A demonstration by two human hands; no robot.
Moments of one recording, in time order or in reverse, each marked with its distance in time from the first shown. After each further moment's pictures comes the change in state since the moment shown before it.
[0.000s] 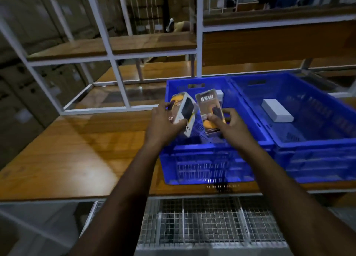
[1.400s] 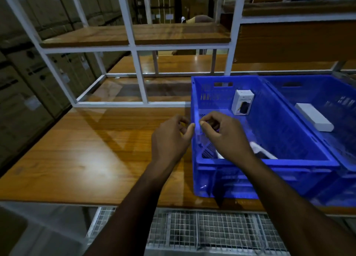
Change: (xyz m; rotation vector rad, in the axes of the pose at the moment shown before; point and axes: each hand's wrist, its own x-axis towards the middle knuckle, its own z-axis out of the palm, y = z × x) left_hand 0.016 -0.067 -0.040 0.231 0.169 0.099; right_hand 0.015 -0.041 0.125 -0.388 -0.009 -0.476
